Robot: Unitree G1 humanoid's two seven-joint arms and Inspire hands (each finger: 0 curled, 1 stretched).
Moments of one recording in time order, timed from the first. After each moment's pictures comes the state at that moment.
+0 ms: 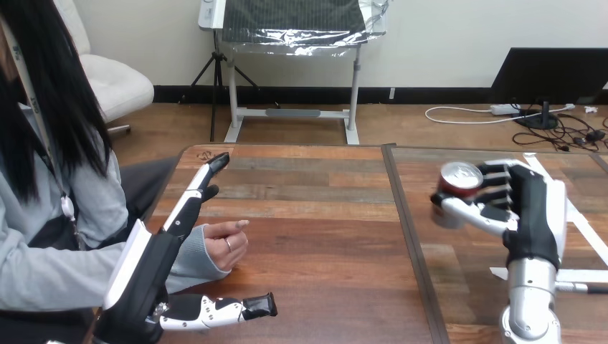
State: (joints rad) left arm 0.08 0.18 0.21 0.47 0.15 -1.10 -0.32; right arm -0.44 -0.26 -0.08 1.07 -0.19 -0.63 -0.42
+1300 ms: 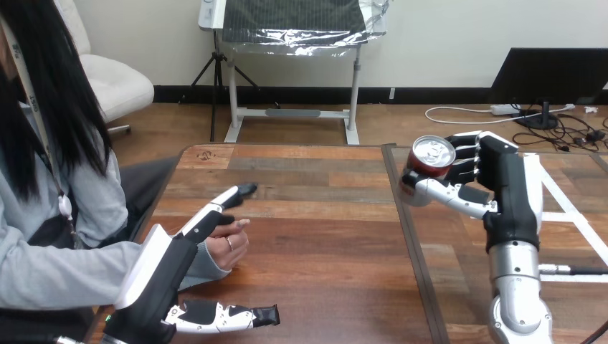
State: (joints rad) left arm 0.08 0.25 0.14 0.46 0.36 -1.02 -0.11; right arm -0.37 -0.20 -0.08 0.85 -0.12 -0.64 -0.25
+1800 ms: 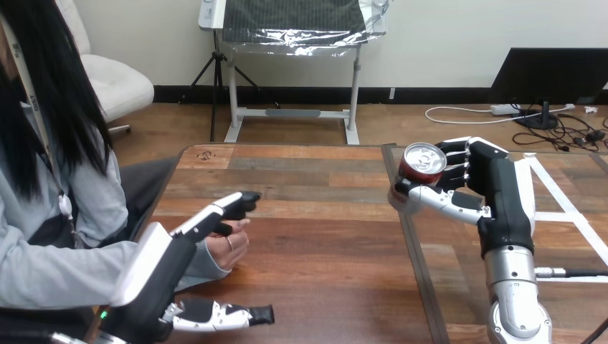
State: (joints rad) left arm 0.08 0.29 0.13 0.43 0.41 -0.98 -0.05; right arm -0.36 -0.20 -0.08 0.86 -0.11 -0.67 -0.19
